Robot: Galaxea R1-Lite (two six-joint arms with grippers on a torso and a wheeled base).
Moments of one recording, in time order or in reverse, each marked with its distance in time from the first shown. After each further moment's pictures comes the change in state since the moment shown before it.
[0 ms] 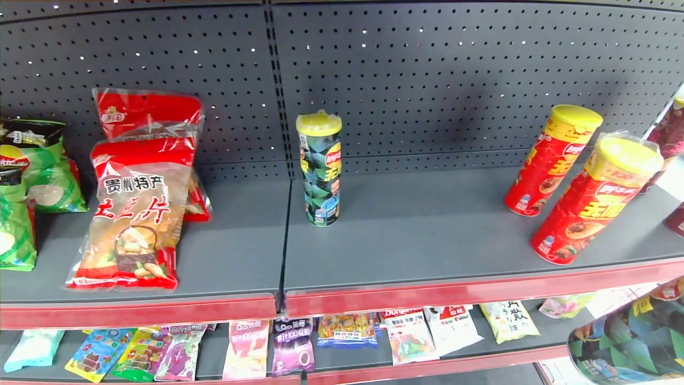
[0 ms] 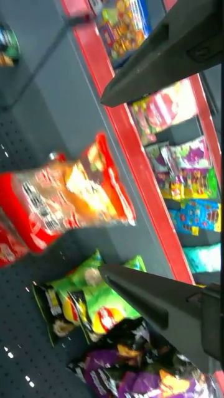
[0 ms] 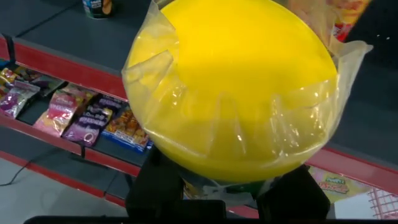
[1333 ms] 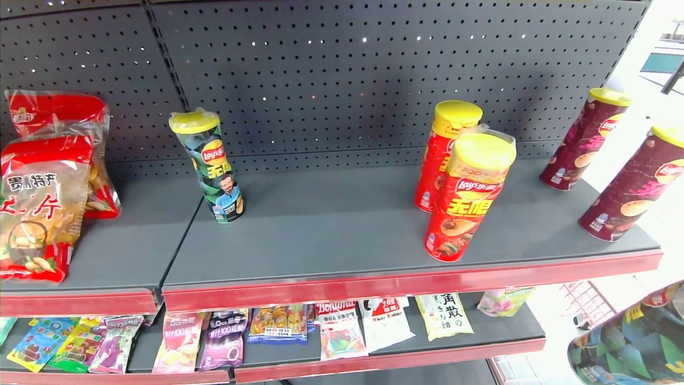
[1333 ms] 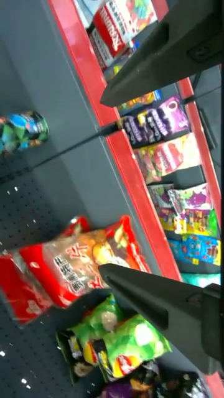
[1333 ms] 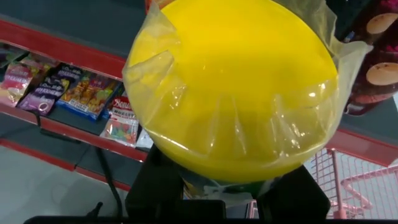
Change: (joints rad) left arm 0.004 0.025 -0.009 -0.001 0.015 0.003; right arm 0.002 0.003 0.040 0.000 -0.041 0.005
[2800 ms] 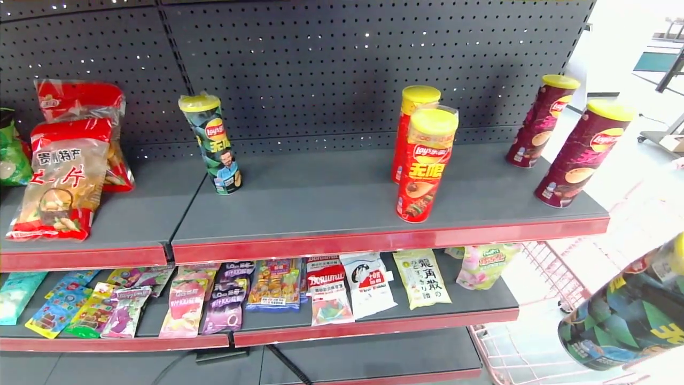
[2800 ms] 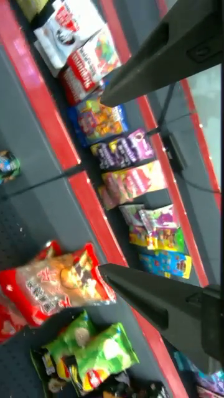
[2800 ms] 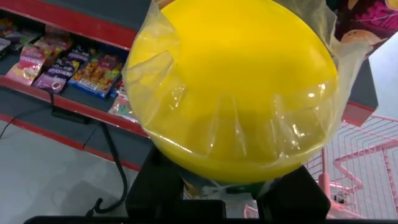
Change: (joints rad) left arm 0.003 0.024 0.035 -0.001 0.004 -0.041; right arm 0.006 0.151 -0.111 -0.006 0.010 -0.010
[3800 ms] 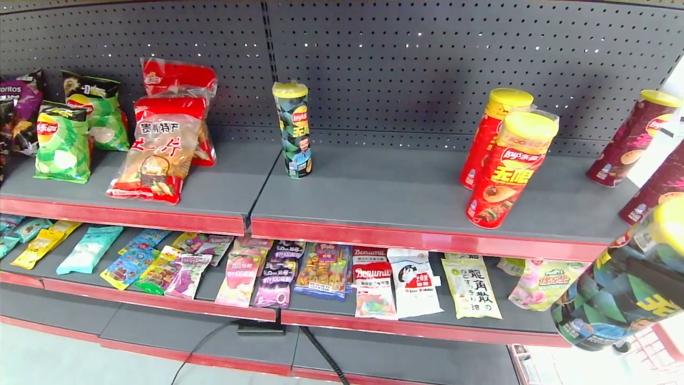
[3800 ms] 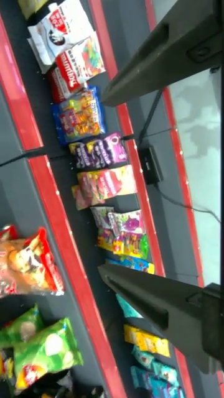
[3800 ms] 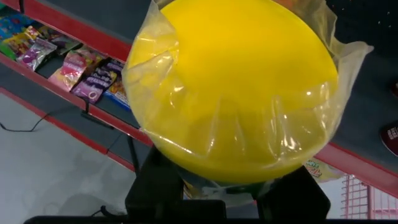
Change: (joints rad) left arm -0.003 0.029 0.025 0.000 -0.128 -0.093; right arm 0.012 0.104 -0.090 0.006 -0.020 0.008
